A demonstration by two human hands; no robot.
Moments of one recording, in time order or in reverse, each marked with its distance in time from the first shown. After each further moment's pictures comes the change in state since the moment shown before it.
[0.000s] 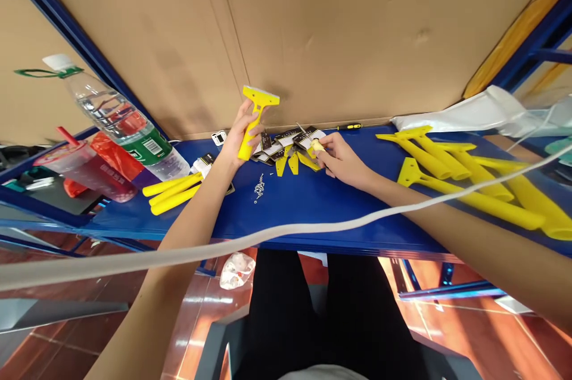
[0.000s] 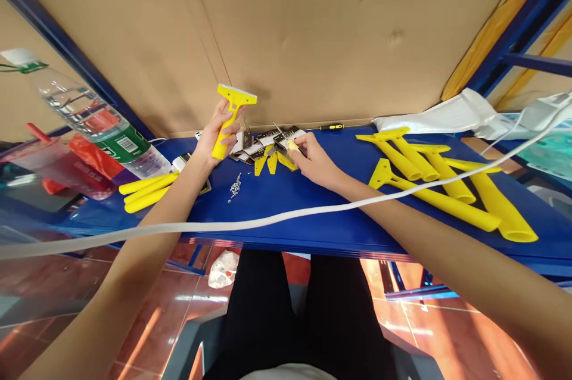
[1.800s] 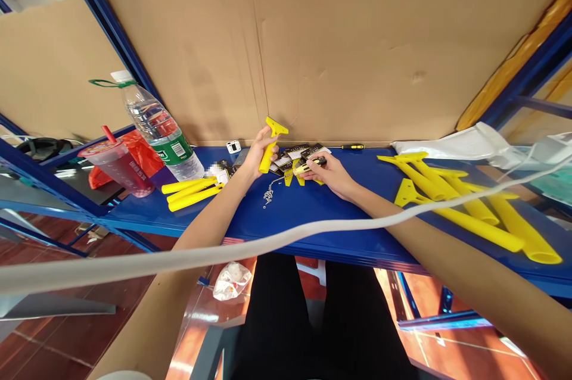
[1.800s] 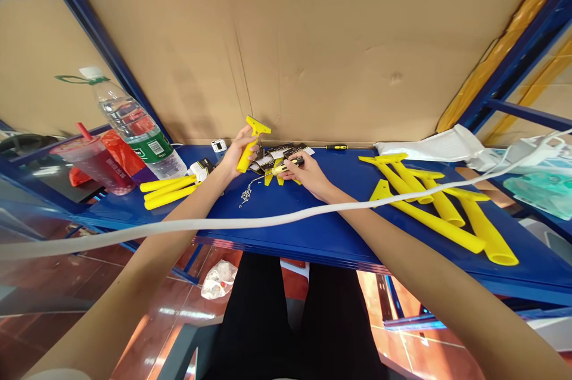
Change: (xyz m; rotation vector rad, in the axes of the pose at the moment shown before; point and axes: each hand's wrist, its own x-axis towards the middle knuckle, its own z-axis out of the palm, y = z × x) left_hand 0.009 -0.031 -0.020 0.001 0.009 0.024; right_hand 0.017 0.006 0.032 0.284 -0.103 0.100
